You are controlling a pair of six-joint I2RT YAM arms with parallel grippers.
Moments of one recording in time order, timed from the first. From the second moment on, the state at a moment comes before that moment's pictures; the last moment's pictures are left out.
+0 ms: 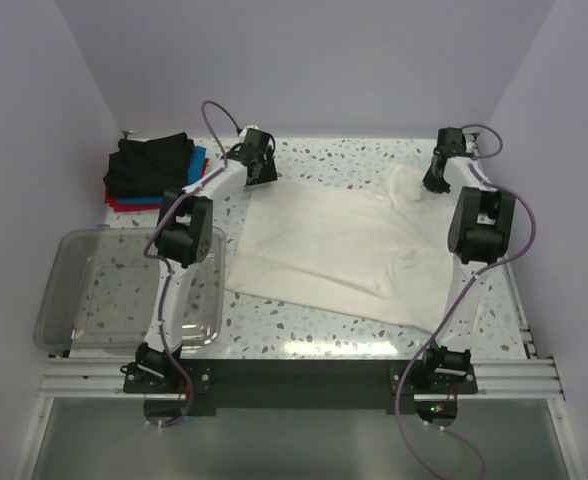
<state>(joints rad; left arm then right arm) -0.35 2.41 1.99 -0.43 -0.28 -0.47 -0.13 2.31 1.84 -0.50 0.24 0.38</state>
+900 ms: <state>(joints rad) -0.36 2.46 2.04 -0.40 -0.32 -0.46 -0.13 2.25 1.75 -0.50 0.20 0.39</state>
